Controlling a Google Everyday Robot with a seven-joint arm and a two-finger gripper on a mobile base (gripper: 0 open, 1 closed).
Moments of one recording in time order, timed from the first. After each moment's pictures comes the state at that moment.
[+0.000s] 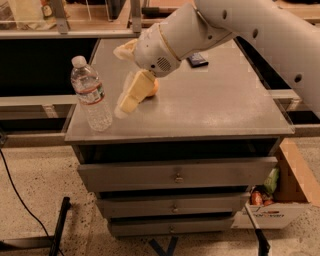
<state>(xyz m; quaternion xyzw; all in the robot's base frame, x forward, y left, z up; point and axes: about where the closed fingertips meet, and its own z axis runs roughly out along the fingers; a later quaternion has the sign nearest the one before) 0.546 0.086 0.948 -0.69 0.56 0.28 0.36</state>
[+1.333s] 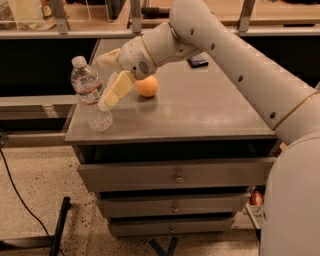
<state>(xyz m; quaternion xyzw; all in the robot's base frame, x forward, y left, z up) 0.594 0.139 0.917 -0.66 0.53 0.39 0.36</state>
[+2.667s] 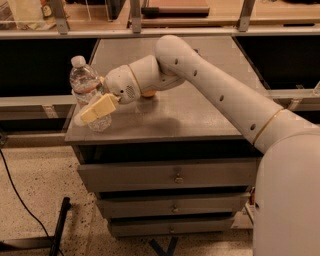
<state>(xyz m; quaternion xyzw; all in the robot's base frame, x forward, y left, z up) 0.548 0.187 0.879 -0.63 0.47 0.53 0.32</state>
